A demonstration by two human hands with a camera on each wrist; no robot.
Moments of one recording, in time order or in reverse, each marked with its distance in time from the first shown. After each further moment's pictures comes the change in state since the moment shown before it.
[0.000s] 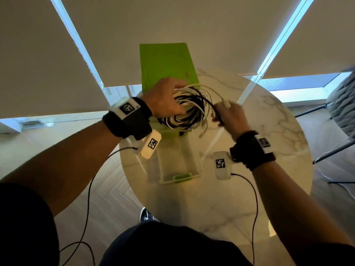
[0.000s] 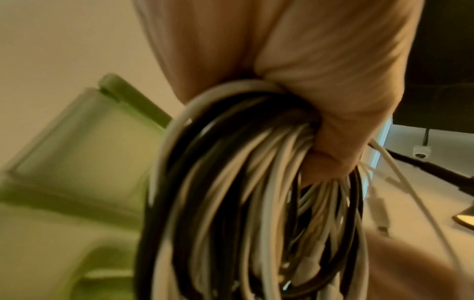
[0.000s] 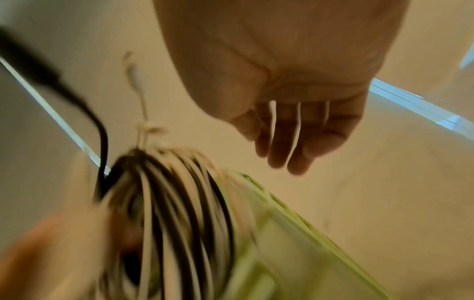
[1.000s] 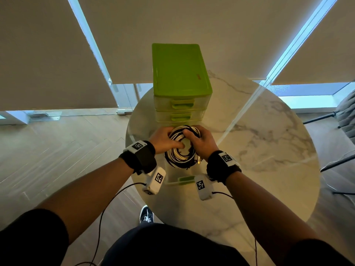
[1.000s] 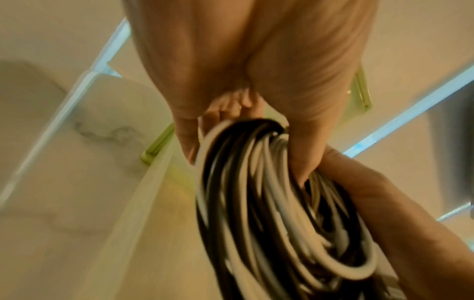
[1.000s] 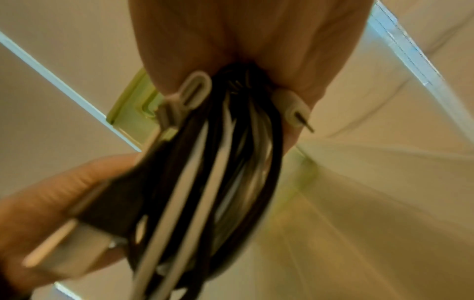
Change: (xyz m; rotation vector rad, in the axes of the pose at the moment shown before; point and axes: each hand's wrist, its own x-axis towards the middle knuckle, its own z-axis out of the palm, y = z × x) left_hand -0.057 -0.095 0.087 -0.414 -0.092 -0.545; right_hand -0.017 0.052 0.094 0.020 -0.203 0.008
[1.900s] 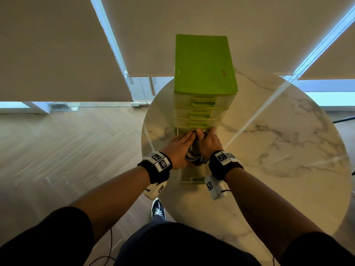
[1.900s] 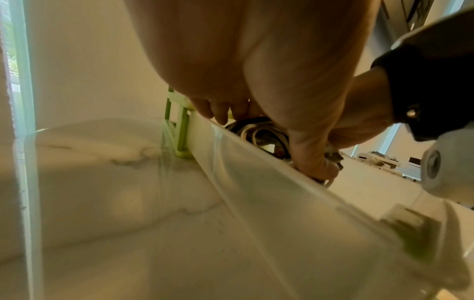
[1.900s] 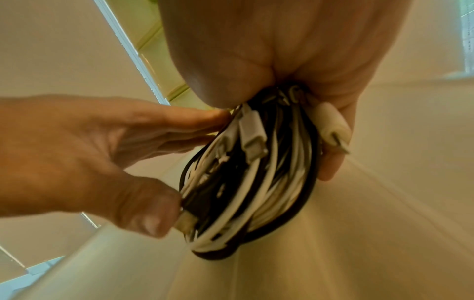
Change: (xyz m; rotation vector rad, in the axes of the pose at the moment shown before) left_hand 0.007 -0.054 0.018 0.887 -0.063 0.249; right_hand 0.030 0.026 0.041 -0.381 0.020 0.235
